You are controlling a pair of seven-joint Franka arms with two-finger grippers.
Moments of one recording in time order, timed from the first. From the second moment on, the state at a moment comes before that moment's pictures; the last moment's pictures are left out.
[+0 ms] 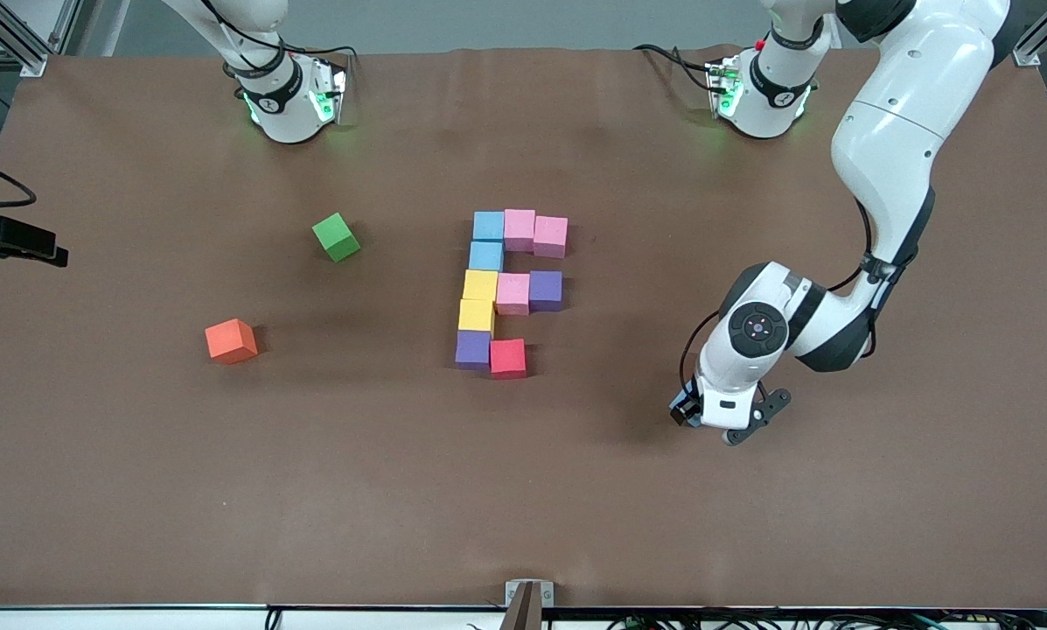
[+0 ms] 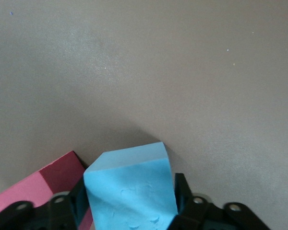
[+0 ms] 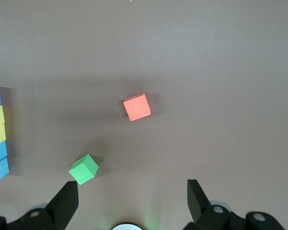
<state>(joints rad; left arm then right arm) 0.03 0.76 -0.45 -1.63 0.53 2.33 -1.29 -0.38 0.25 0.36 -1.25 -0.09 1.33 -0.08</state>
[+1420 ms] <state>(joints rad) -0.30 0.89 -0.44 -1.41 0.43 2.24 -2.50 -0.38 0.18 0.36 -1.25 -0.08 1.29 -0.08</state>
